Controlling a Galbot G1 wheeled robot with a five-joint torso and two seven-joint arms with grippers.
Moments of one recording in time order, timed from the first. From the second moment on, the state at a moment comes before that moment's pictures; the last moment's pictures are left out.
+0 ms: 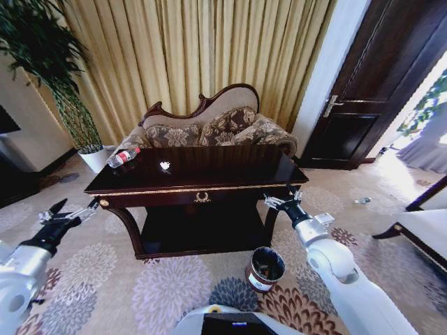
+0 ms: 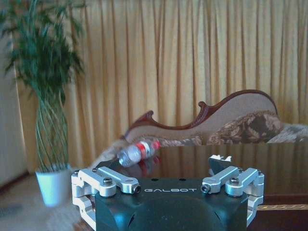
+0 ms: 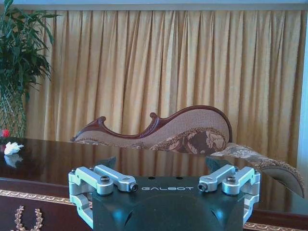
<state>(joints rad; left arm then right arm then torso) 1.71 -1.14 -1.32 -2.32 -0.70 0.41 0.16 -1.41 1.01 0.56 2.17 0.49 -0.16 0.07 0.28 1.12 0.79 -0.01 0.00</state>
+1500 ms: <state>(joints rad) 1.71 -1.18 -1.27 -2.35 -0.64 0.36 0.21 -1.39 0.98 0.49 2.20 0.51 -0.20 0.04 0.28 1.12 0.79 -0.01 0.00</state>
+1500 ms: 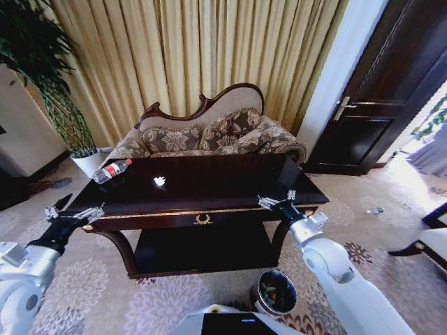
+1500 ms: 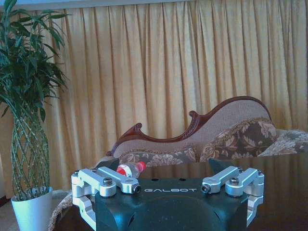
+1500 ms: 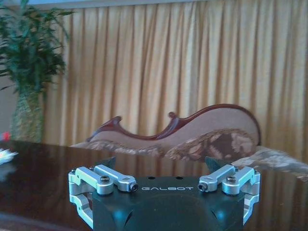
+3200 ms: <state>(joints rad) 1.72 -1.21 -1.24 -2.37 -0.63 0.32 0.22 -1.28 0.92 0.38 2.18 0.60 -0.24 0.06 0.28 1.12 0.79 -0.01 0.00</state>
